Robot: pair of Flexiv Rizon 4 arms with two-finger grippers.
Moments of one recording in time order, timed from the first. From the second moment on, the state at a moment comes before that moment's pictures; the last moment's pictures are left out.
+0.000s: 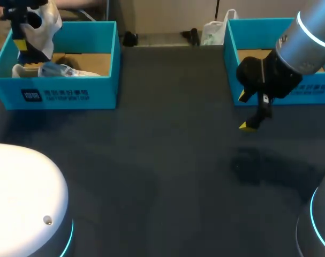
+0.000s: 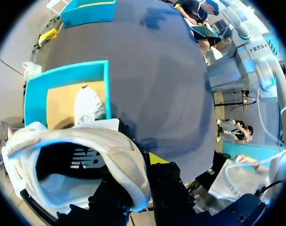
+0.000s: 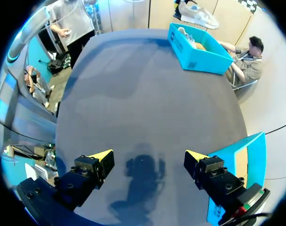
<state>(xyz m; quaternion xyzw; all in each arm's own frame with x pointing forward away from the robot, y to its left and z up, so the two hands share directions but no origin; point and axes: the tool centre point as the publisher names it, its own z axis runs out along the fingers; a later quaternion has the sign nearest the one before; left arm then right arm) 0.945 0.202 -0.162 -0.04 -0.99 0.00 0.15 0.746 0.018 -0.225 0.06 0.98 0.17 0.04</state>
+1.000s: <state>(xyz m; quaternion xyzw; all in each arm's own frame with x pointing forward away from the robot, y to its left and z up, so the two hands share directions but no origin) 1.065 0.291 -0.173 -0.02 -0.99 -0.02 0.10 0.746 0.018 -0.225 0.06 0.98 0.17 0.04</state>
